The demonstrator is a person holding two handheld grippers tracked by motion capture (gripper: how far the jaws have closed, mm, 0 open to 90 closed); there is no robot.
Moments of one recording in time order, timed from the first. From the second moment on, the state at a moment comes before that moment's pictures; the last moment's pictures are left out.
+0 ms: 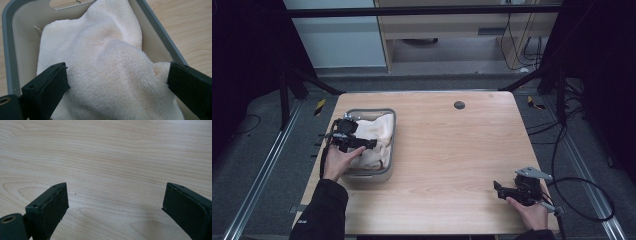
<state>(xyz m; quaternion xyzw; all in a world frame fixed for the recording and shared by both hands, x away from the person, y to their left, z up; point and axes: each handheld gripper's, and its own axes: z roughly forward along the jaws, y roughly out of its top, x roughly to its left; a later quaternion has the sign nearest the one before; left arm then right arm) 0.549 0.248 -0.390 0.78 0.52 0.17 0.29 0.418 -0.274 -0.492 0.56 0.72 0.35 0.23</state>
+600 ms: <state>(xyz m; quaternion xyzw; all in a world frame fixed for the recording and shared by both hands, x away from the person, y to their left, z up) 0.551 0.249 -0.416 0.79 0.54 0.15 0.27 0.419 -0.273 -0.493 0.56 0.72 0.34 0.22</state>
